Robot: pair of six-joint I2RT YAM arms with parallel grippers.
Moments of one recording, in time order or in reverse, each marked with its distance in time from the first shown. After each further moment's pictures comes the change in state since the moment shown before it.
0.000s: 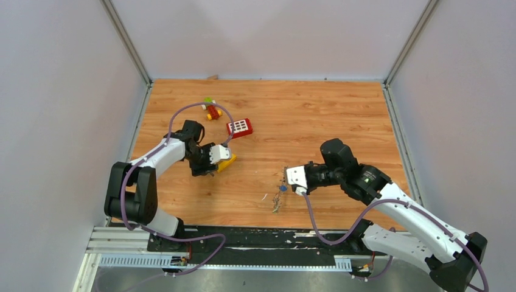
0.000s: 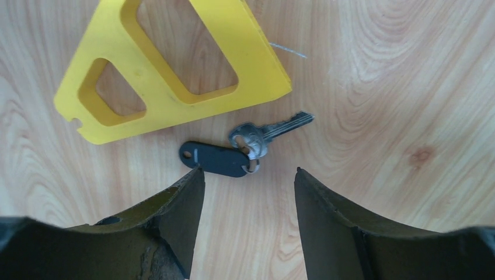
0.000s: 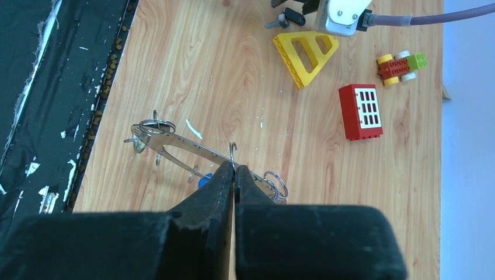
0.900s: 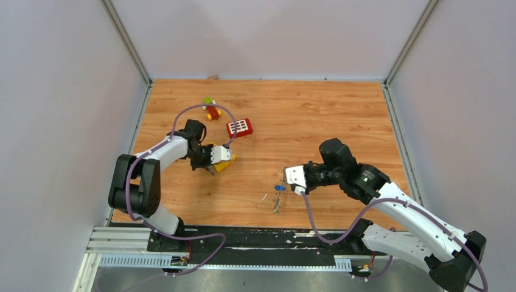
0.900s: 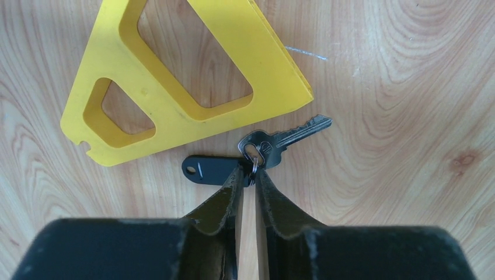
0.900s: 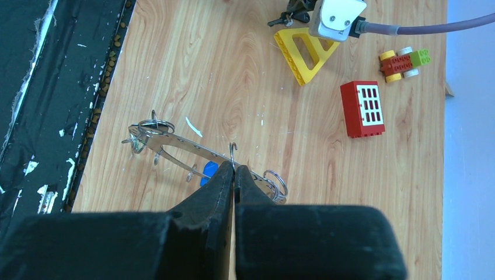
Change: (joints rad) left arm 0.000 0.073 0.012 0.053 -0.021 0.105; right arm 0.000 0.010 0.000 0.000 0.007 0.000
